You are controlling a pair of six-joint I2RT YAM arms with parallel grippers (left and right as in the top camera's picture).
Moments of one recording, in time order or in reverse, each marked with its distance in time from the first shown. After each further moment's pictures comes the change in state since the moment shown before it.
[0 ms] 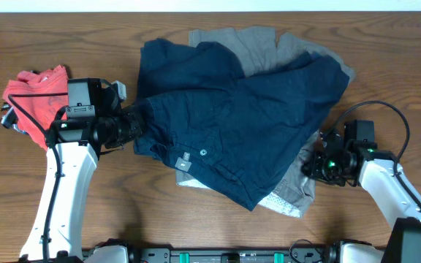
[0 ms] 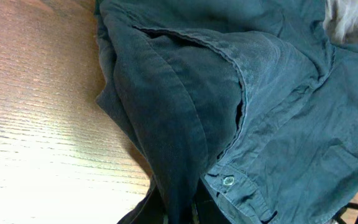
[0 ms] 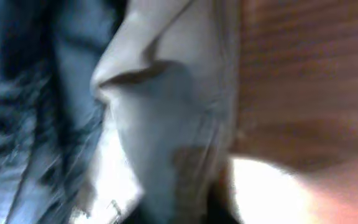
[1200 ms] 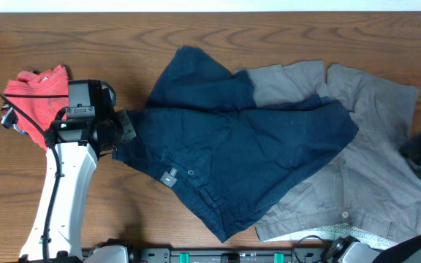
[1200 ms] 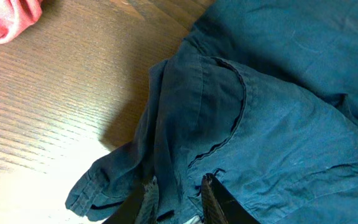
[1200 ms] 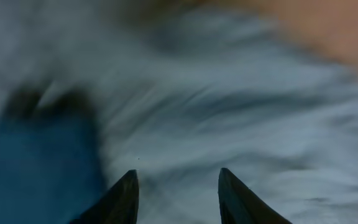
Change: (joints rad) left arm 0.001 0.000 0.000 -0.042 -0.238 0.003; right arm -0.562 -0.027 0.478 -0.427 0.154 0.040
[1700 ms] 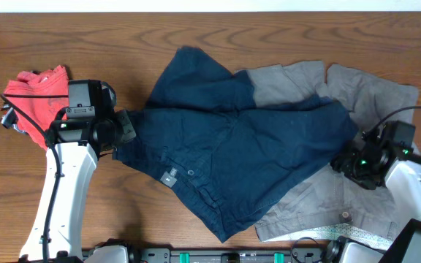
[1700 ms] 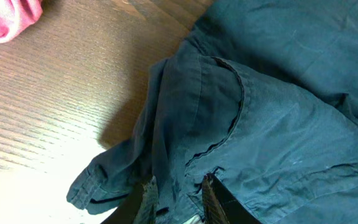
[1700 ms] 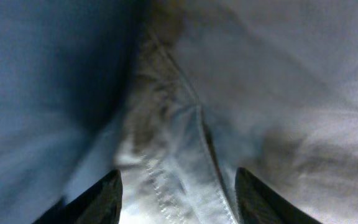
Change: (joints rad) left arm 0.000 0.000 0.000 -0.002 -0.001 0.000; right arm 0.292 0.003 -0.438 0.369 -0.016 -0.064
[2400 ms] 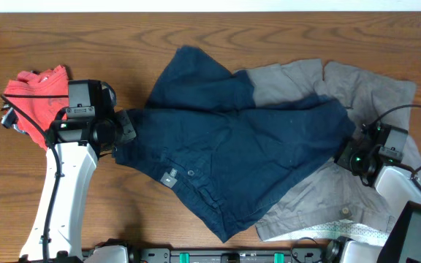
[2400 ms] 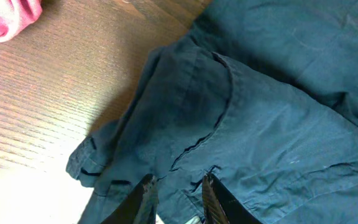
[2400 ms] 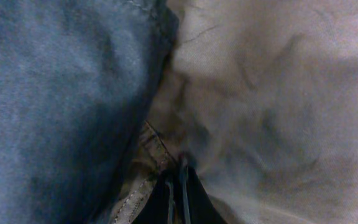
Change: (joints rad) left arm 0.000 0.000 0.000 -0.002 0.000 0.000; right arm 0.023 0.090 -0.119 0.443 0.024 0.000
